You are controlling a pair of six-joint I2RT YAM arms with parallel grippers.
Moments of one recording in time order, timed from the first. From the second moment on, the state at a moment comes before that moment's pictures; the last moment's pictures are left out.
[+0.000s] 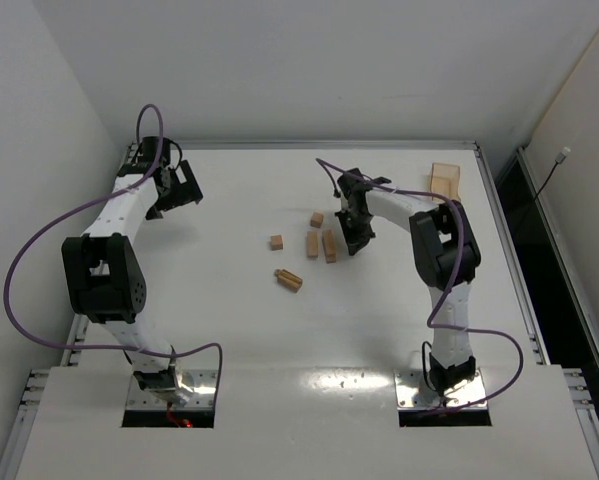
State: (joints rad) left arm 0.05 1.73 1.45 -0.69 -0.14 -0.39; right arm 0.39 2.13 1.49 -0.73 -0.04 0.15
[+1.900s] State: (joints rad) left arm 0.05 1.75 1.45 -0.69 -0.14 -0.38; right arm 0.48 2.21 1.61 -0.72 -0.12 0.25
